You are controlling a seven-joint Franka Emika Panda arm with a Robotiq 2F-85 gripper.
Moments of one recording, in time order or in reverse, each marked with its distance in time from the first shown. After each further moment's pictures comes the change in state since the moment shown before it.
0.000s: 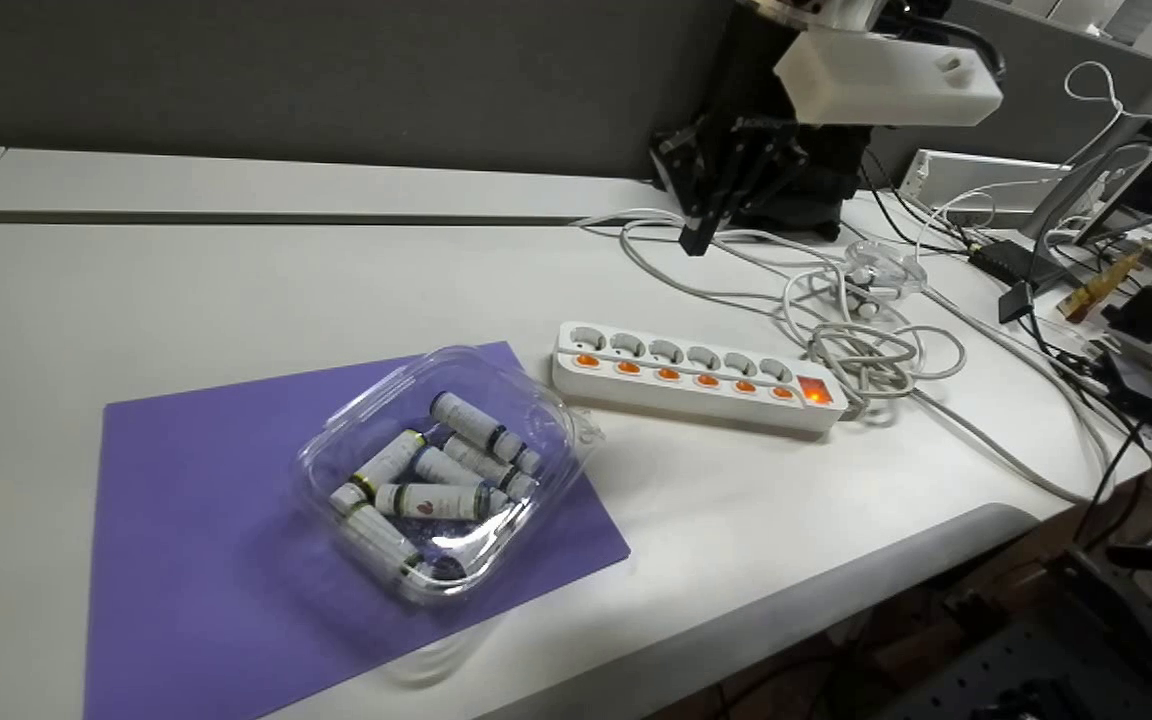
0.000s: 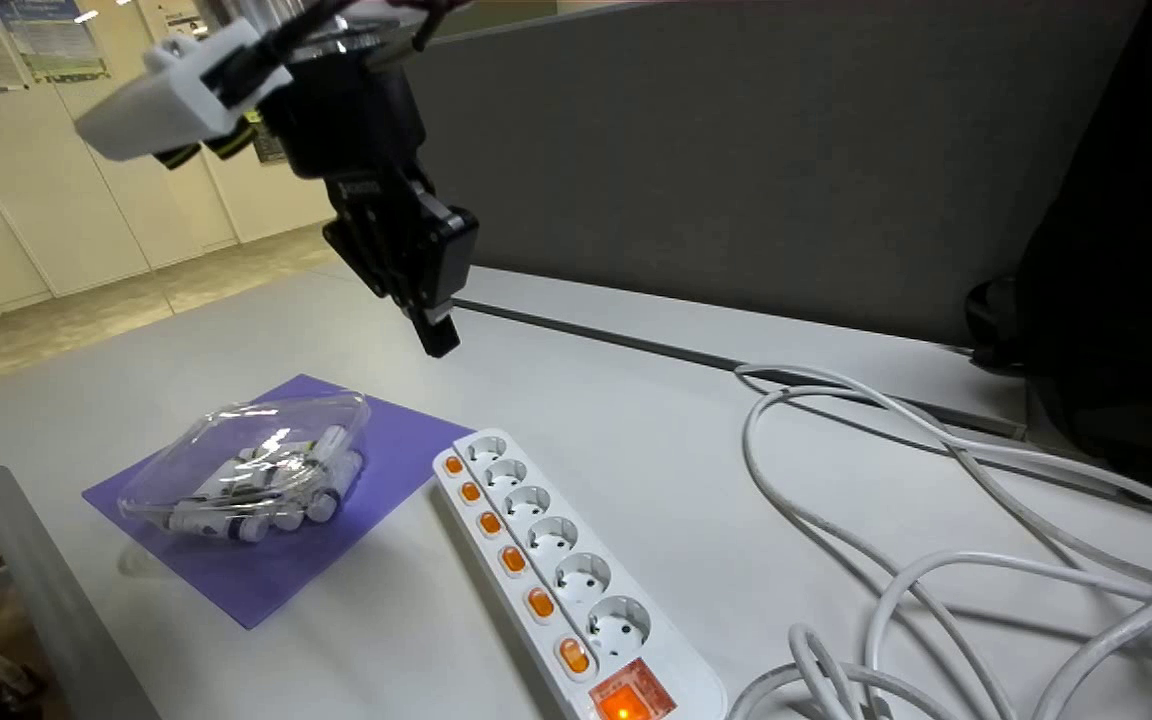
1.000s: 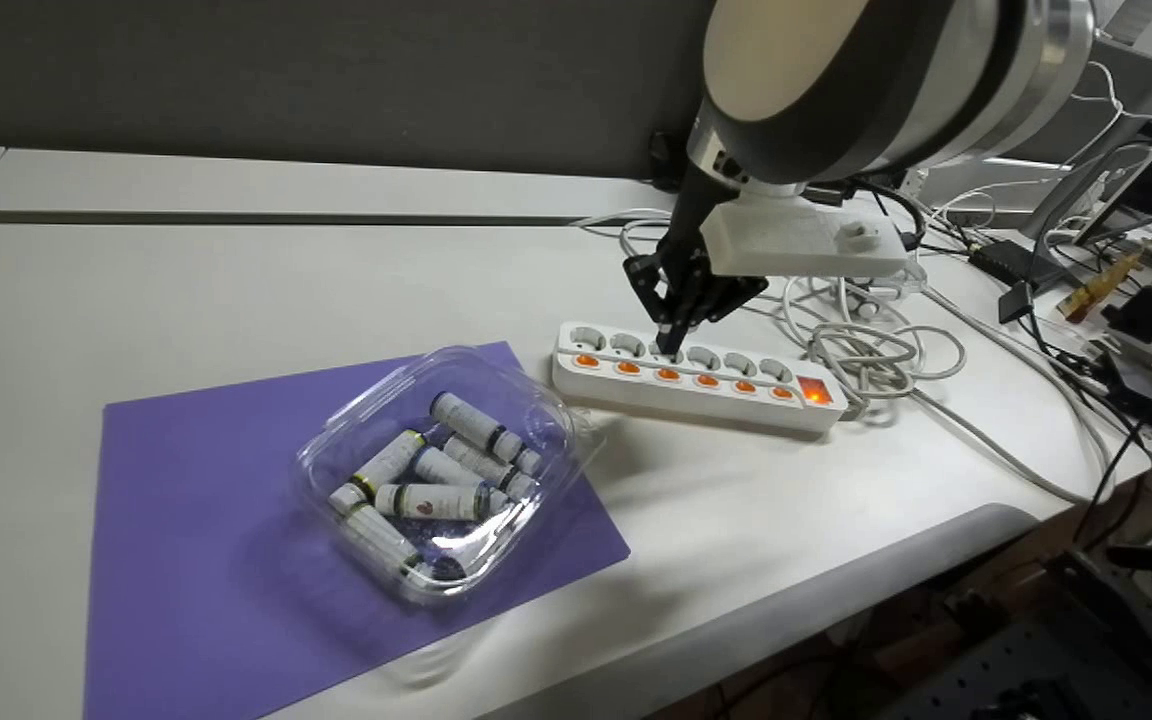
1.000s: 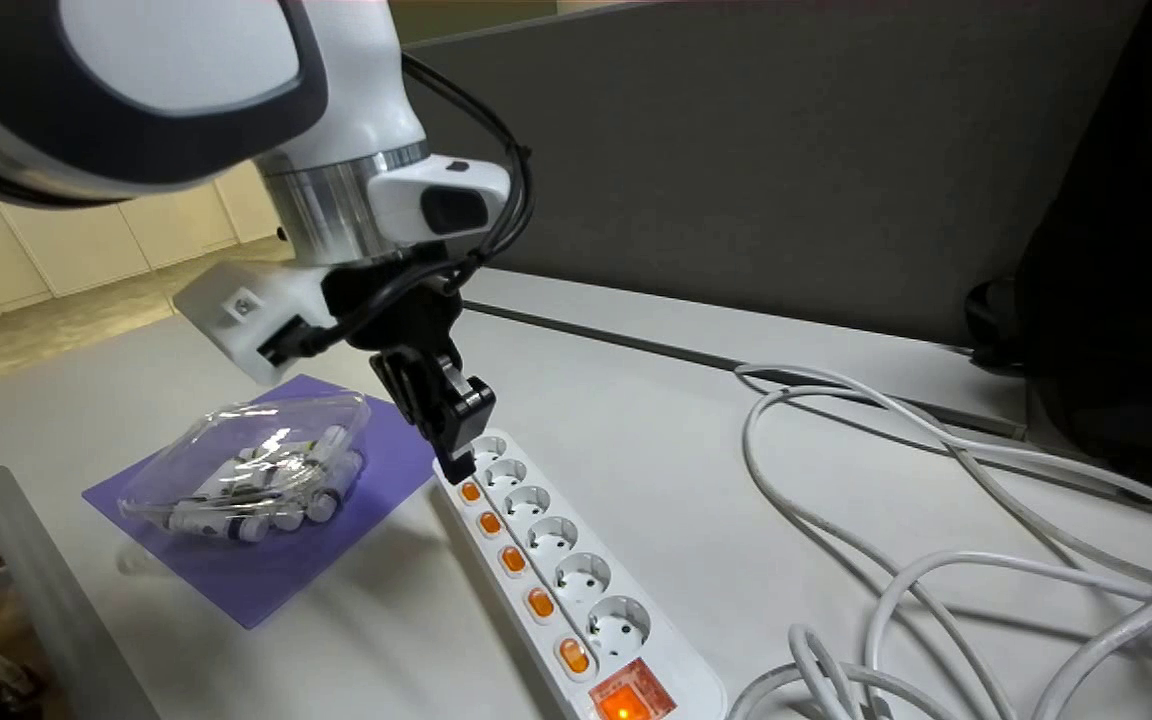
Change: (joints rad) arm 0.058 0.250 -0.074 0.004 0.046 0.185 0.115
